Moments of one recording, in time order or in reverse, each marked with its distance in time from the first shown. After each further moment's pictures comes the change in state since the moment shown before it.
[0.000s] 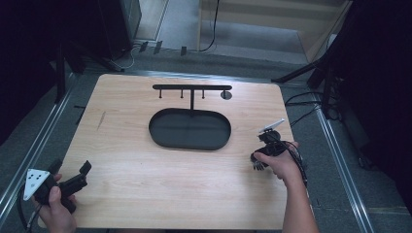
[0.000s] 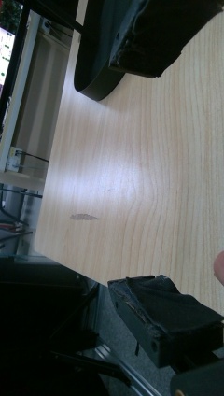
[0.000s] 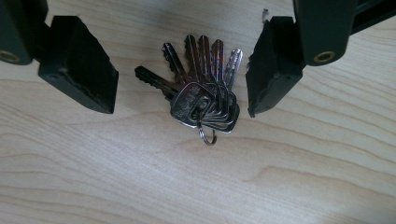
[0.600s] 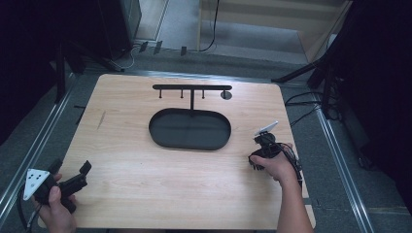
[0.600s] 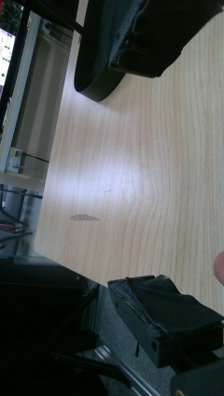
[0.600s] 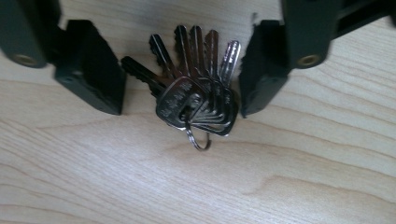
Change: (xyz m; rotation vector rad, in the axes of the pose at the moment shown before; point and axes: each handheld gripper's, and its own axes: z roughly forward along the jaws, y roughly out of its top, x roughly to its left) left arm 0.000 0.000 0.000 0.000 -0.002 -0.002; right arm 0.007 0.001 0.015 0.044 -0.024 0.005
